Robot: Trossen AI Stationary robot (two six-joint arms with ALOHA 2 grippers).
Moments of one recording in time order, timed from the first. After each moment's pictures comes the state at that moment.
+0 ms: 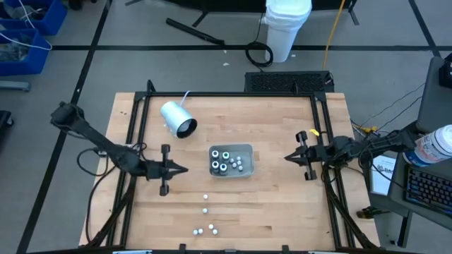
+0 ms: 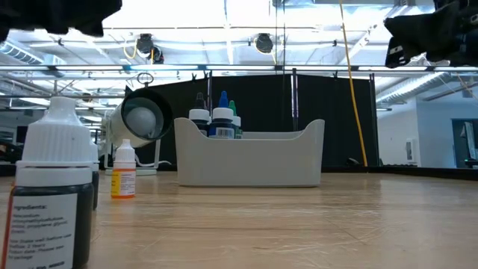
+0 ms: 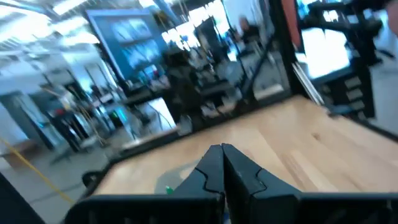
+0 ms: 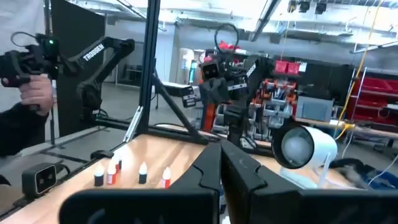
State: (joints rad) left arm -0.58 0.91 0.21 0.77 -0.52 0.39; right arm 0.17 0.25 0.02 0.42 -0.03 -0.12
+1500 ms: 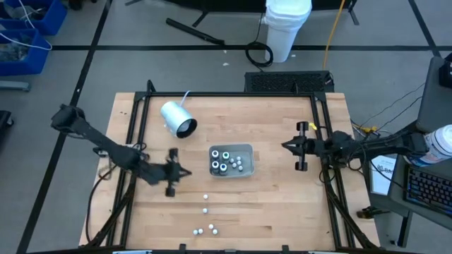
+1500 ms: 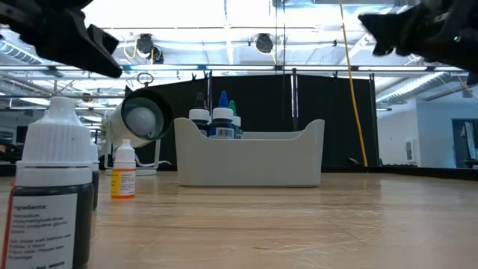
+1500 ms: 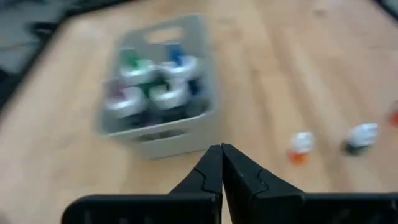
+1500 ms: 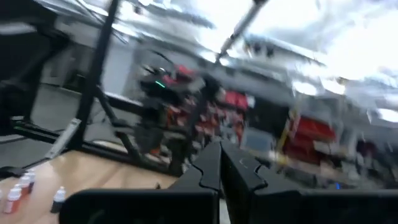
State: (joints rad) left arm -0.53 1.06 0.53 -0.11 -0.48 -0.14; right arm -0.03 0.58 0.02 0.91 -0.08 -0.29
